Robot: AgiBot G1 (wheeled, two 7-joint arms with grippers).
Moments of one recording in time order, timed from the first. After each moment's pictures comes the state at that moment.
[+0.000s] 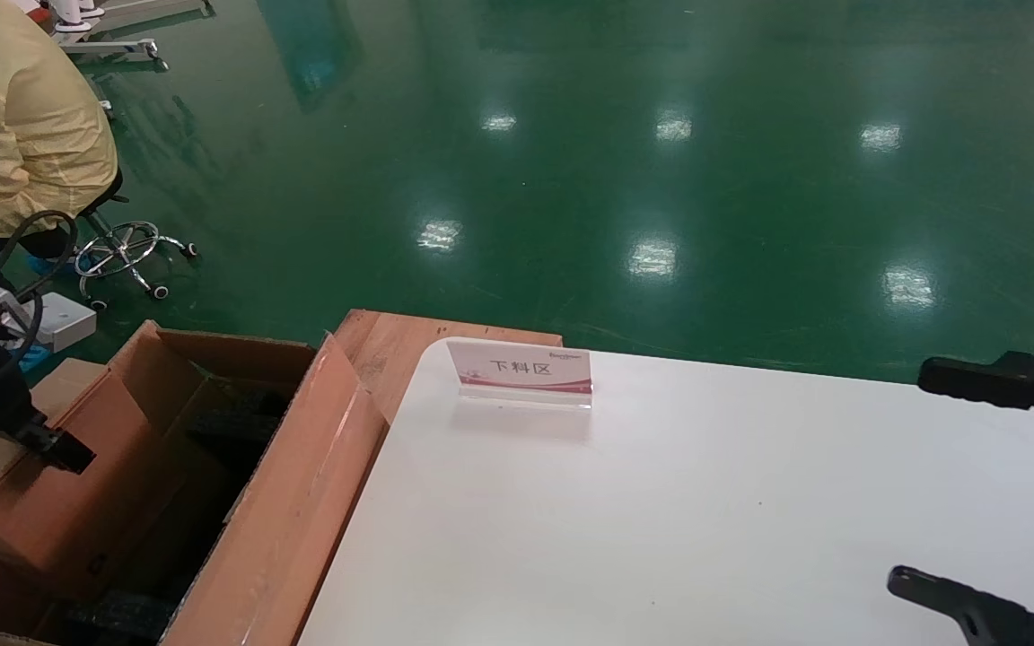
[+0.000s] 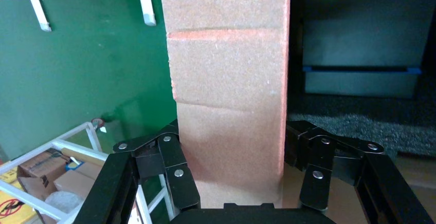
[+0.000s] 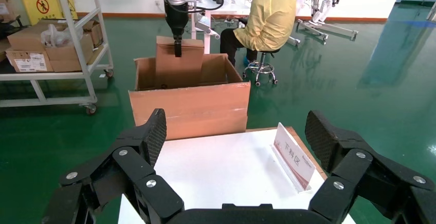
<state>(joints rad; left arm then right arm) -2.42 0.57 2.40 -0.98 1.56 1.23 -1.46 1.08 -0.61 -0.30 1.28 -0.72 -1.49 0.18</state>
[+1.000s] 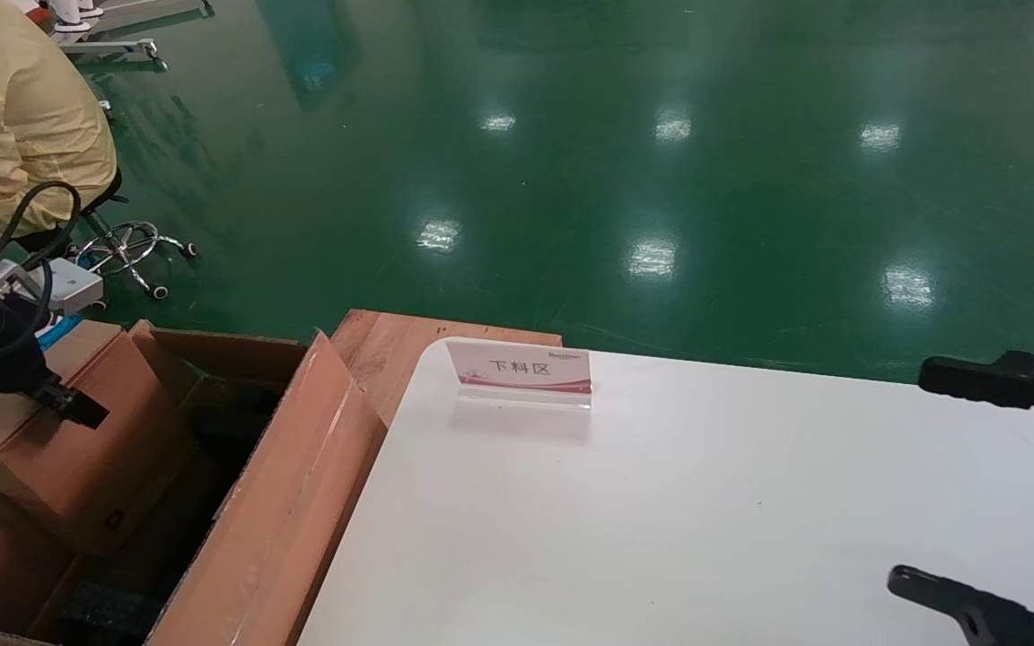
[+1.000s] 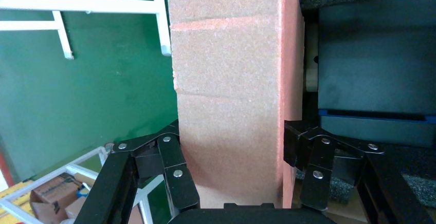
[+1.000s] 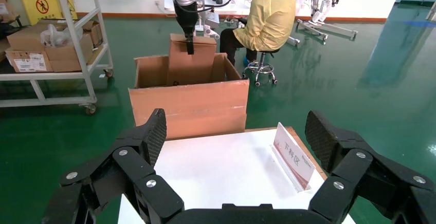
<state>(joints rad) -2.33 0.60 2.37 -0.83 1.53 1.09 -1.37 1.08 -0.60 -0.30 1.28 -0.72 -1.49 0.18</state>
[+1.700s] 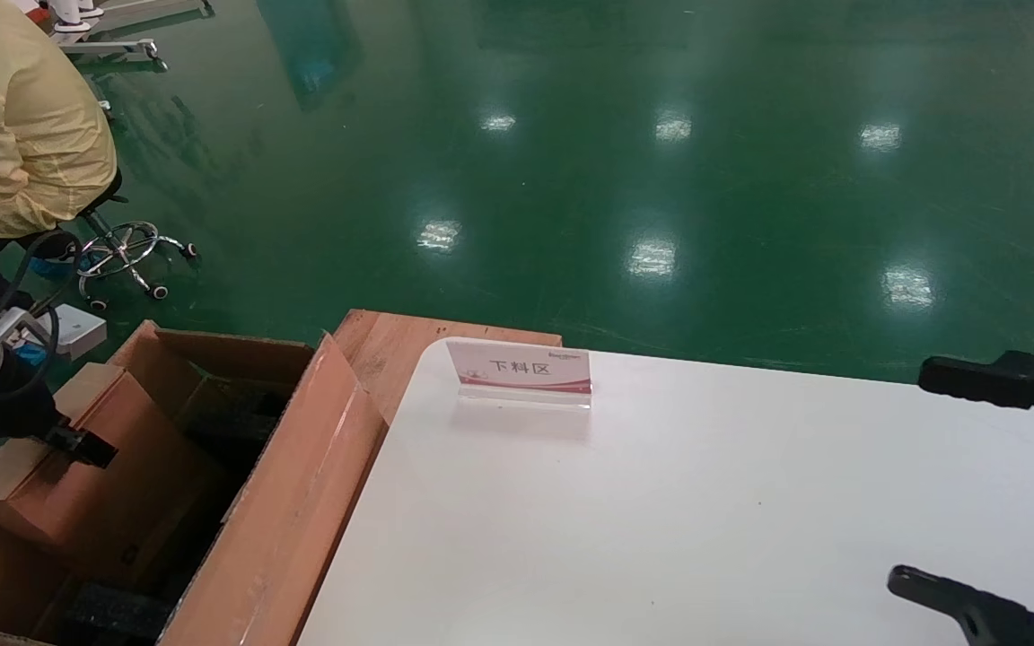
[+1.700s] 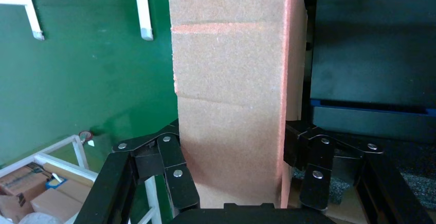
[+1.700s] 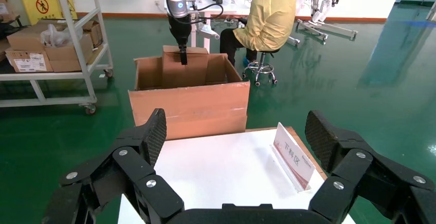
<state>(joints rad) -2.23 0.57 2.36 -0.79 1.47 1.04 -1.37 1.08 -0.60 -0.30 1.28 -0.72 -1.49 0.18</state>
